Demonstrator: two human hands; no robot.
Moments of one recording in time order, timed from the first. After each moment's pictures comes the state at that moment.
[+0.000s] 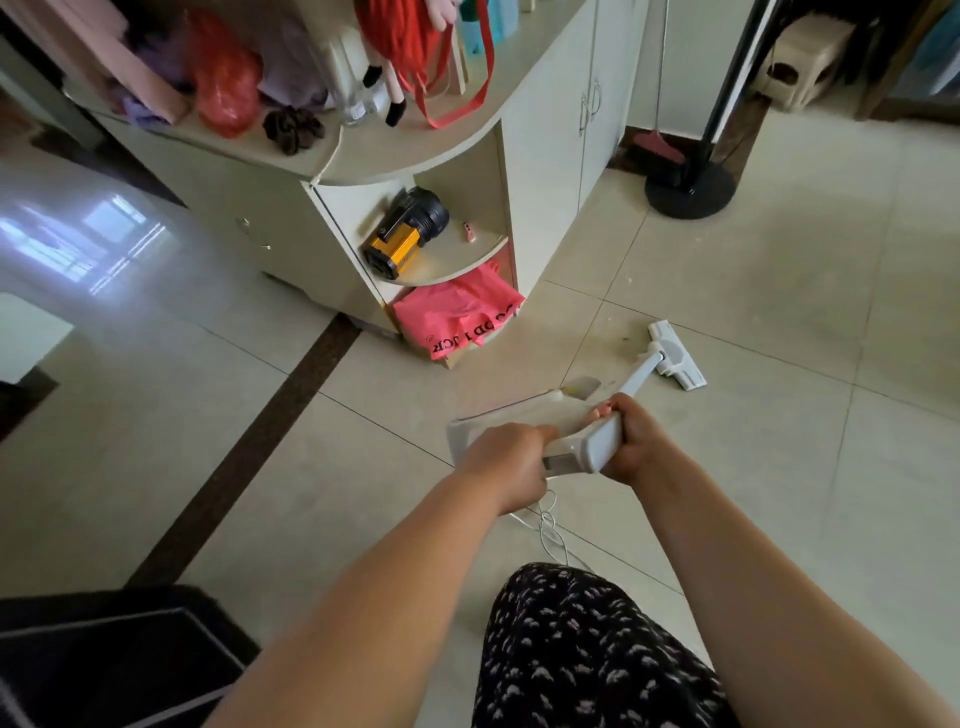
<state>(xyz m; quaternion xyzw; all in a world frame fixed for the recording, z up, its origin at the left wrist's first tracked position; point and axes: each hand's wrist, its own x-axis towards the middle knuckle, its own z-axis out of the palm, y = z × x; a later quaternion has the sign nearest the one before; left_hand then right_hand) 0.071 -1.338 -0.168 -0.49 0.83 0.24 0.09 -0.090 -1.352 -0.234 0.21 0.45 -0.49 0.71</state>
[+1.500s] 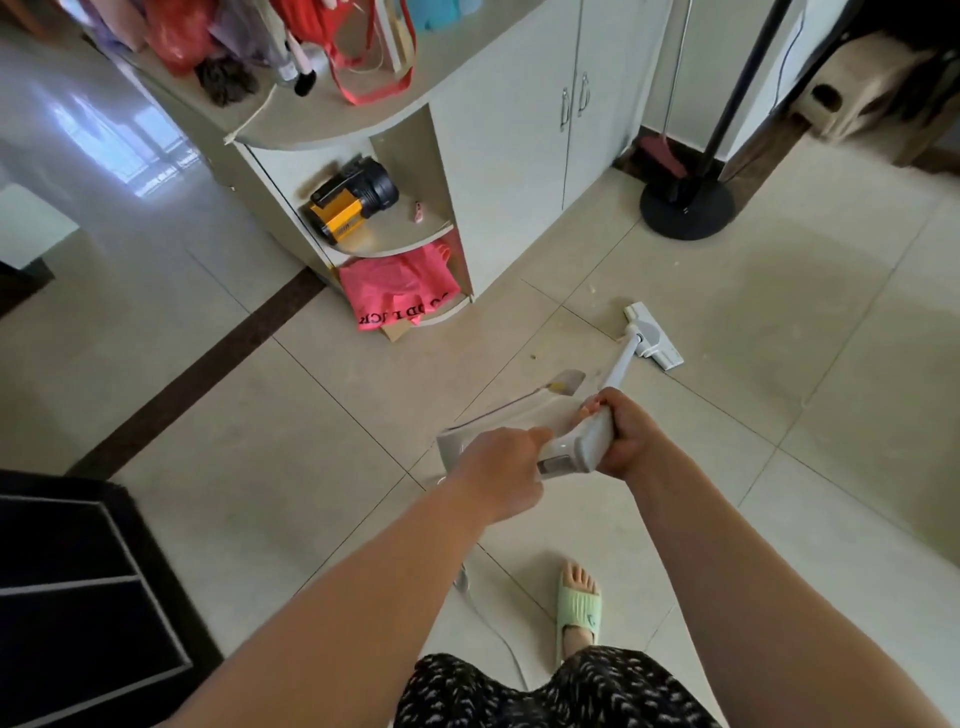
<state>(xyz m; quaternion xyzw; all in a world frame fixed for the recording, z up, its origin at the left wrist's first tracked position) -0.238 -1.327 -0.176 -0.57 0.77 0.27 0.04 -0.398 -1.380 -0.222 0.12 0.46 -0.36 0.80</state>
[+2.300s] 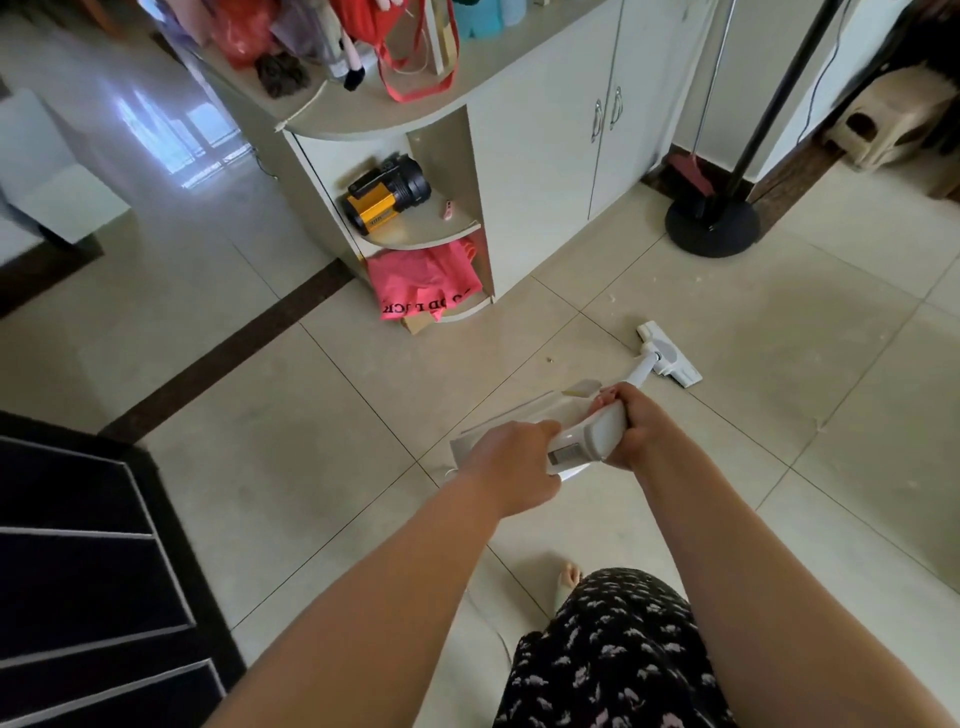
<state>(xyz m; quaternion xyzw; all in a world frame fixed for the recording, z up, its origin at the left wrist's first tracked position) -0.254 -1.293 -0.167 -0.61 0.75 0.26 -0.01 -0.409 -1.367 -0.218 0.22 0.46 -0.38 0.77</state>
